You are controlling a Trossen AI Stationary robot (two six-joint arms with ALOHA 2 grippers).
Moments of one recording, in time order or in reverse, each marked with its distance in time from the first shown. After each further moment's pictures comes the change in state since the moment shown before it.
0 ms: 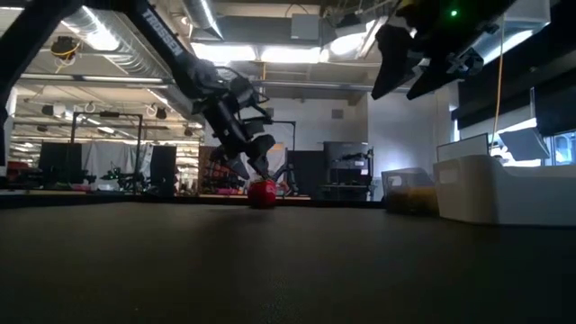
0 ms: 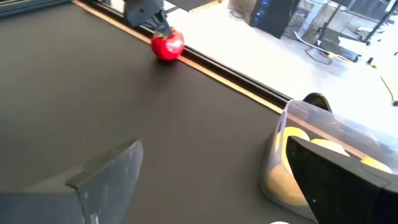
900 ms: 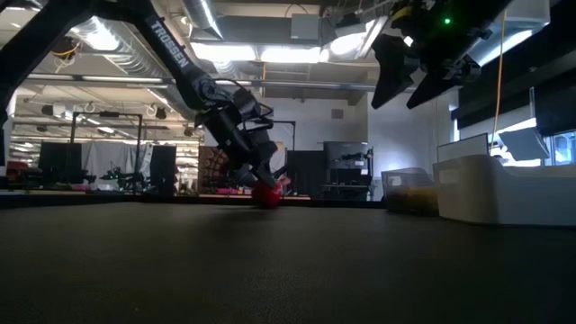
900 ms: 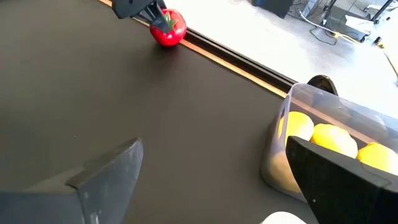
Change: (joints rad) left arm 0.013 0.093 0.015 0.032 0.178 0.051; right arm -0.048 0.000 0.000 -0.003 -0.083 -0.003
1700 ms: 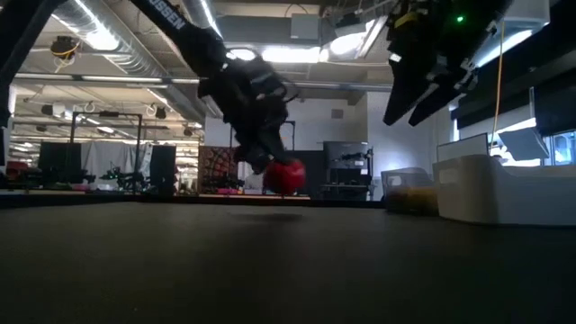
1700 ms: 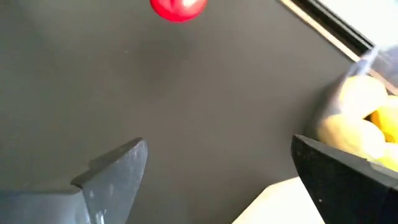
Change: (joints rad) left arm -0.245 -0.145 -0.006 -0.264 0.231 -0.085; right arm 0.018 0.000 -0.001 0.010 -0.282 -0.156
